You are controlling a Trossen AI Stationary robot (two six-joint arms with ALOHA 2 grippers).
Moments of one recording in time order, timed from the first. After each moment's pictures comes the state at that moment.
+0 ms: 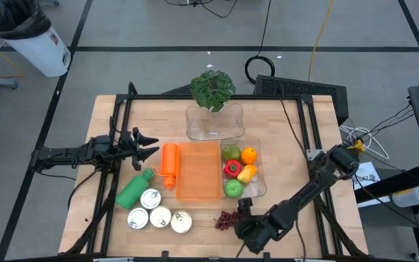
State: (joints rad) left arm 0.03 0.03 0.03 0.03 -0.16 -0.29; right arm 0.73 1.90 1.28 -0.48 0.39 0.39
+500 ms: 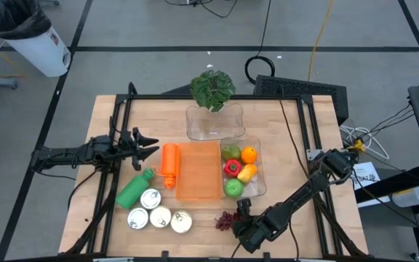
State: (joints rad) left arm 0.03 0.03 0.03 0.03 -0.16 -0.29; right arm 0.71 1.97 1.28 -0.48 0.34 0.42
